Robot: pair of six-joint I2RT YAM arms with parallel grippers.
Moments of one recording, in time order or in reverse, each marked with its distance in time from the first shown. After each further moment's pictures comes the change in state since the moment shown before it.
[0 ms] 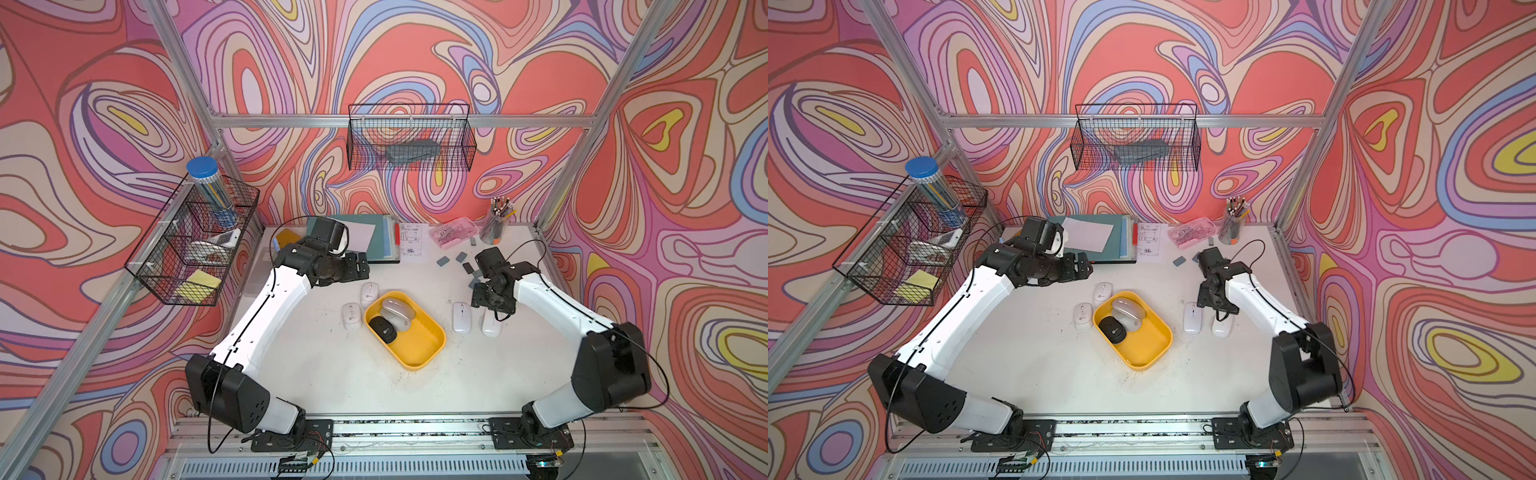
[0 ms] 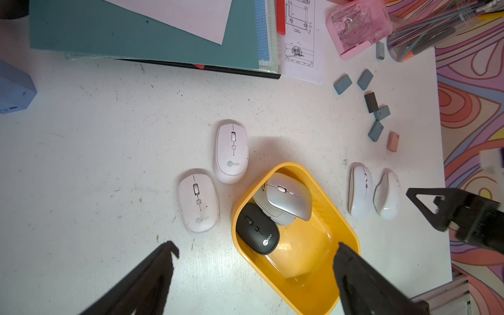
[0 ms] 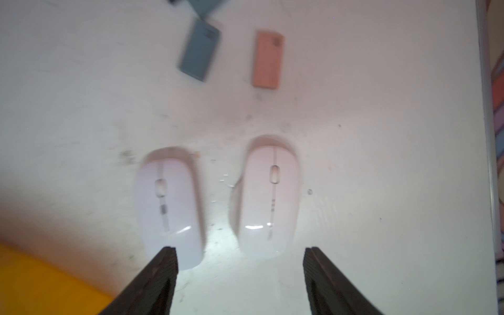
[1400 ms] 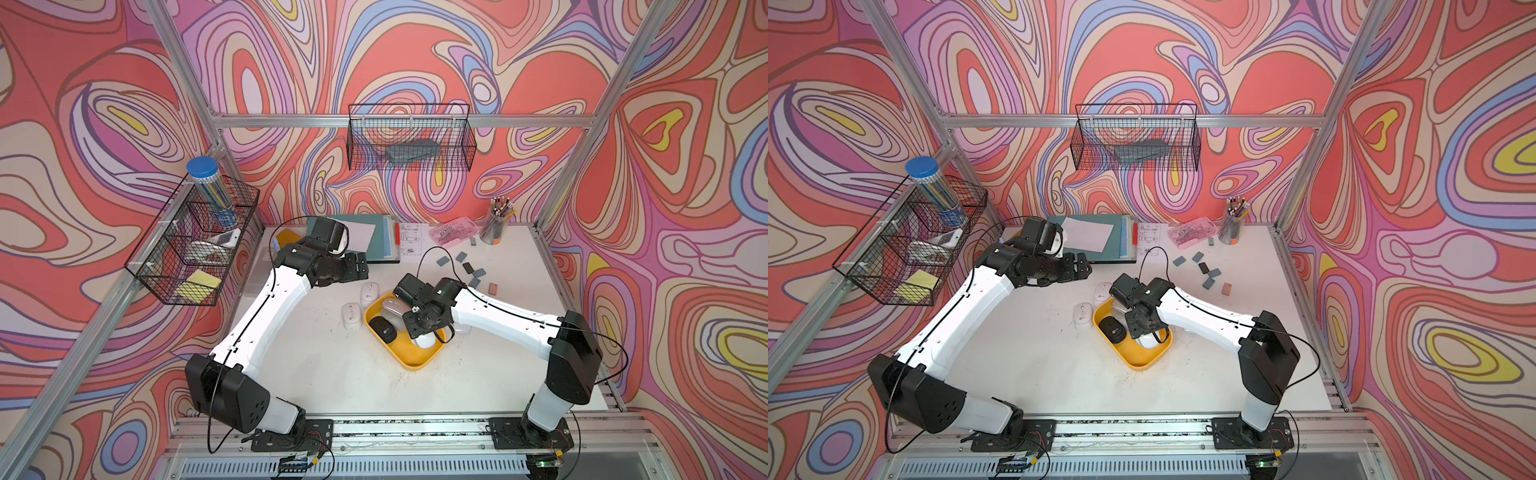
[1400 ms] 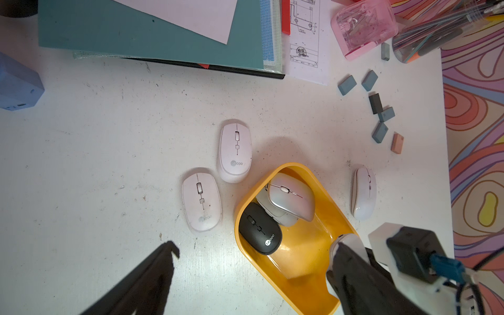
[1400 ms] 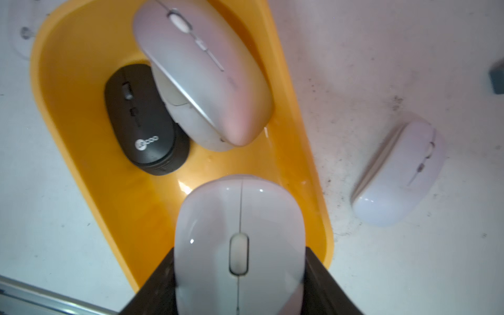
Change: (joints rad) left arm 0.000 -0.001 0.000 -0.007 -0.013 -0.008; right arm 0.486 0.210 0.191 -0.093 -0.041 -0.015
